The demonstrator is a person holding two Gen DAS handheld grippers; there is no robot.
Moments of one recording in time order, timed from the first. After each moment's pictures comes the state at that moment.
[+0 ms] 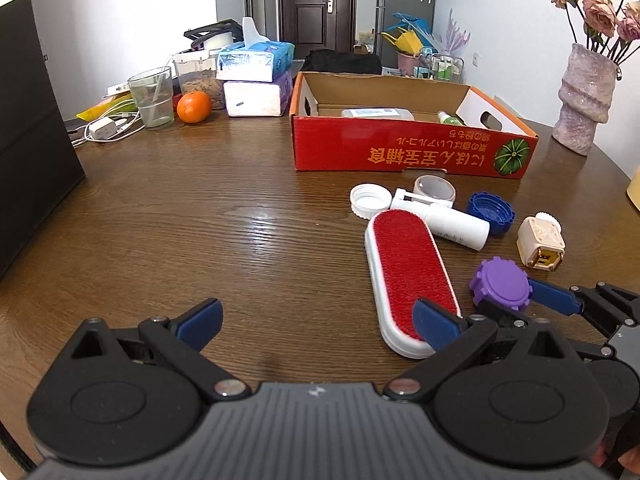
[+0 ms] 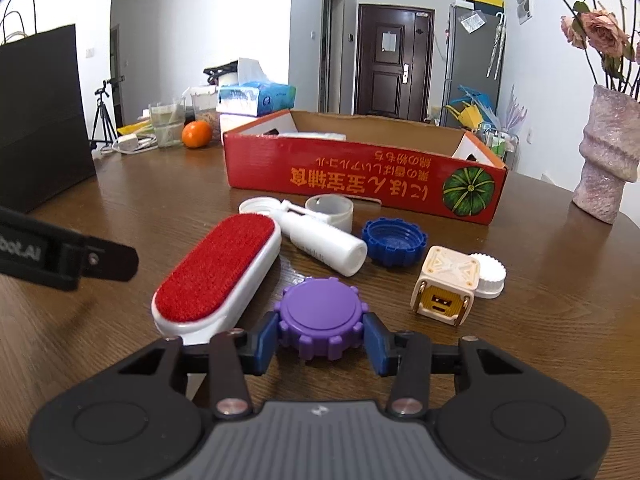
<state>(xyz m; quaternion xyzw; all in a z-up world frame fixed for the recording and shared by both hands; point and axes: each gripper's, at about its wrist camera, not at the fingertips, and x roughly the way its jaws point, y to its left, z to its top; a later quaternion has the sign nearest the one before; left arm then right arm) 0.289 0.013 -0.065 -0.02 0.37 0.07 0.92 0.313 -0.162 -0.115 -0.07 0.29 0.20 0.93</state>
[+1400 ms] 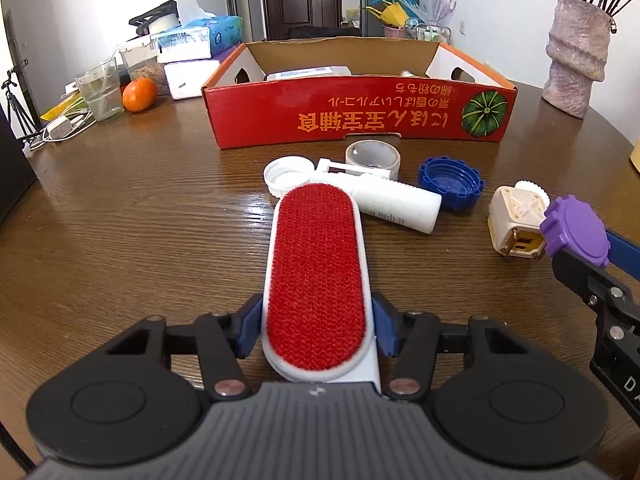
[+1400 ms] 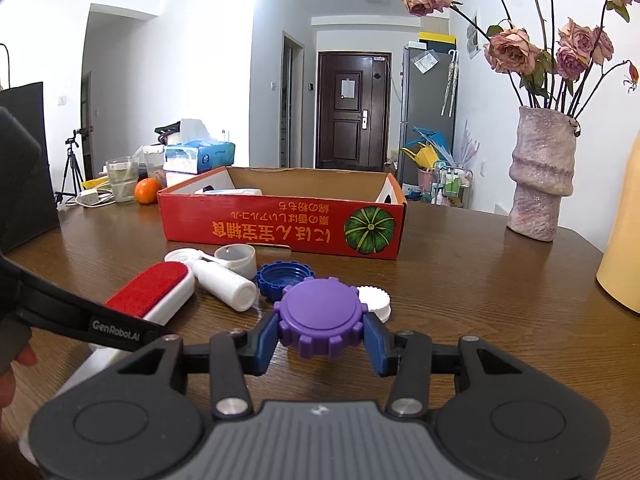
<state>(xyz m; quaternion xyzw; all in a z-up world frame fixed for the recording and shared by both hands) 0.336 -0.054 -0.102 0.00 0.41 0.06 0.91 0.307 -0.237 -0.103 -0.04 0.22 0.15 0.96</state>
